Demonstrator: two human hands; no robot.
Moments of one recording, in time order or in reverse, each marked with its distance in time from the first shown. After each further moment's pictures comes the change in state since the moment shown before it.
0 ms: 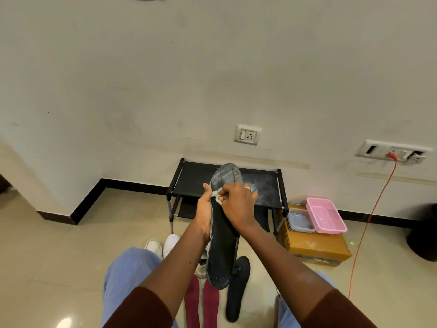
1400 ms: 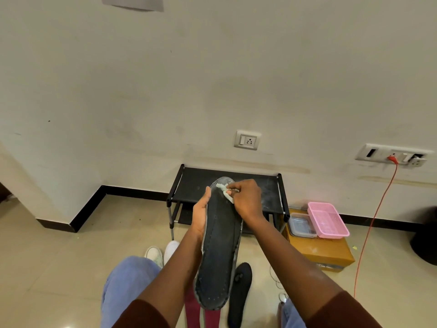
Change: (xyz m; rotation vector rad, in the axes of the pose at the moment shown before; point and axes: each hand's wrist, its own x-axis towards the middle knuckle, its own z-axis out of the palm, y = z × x) left_hand 0.010 0.009 -0.012 -0.019 -0.118 0.033; right_hand 0.025 0.011 -0.013 0.363 0.039 0.117
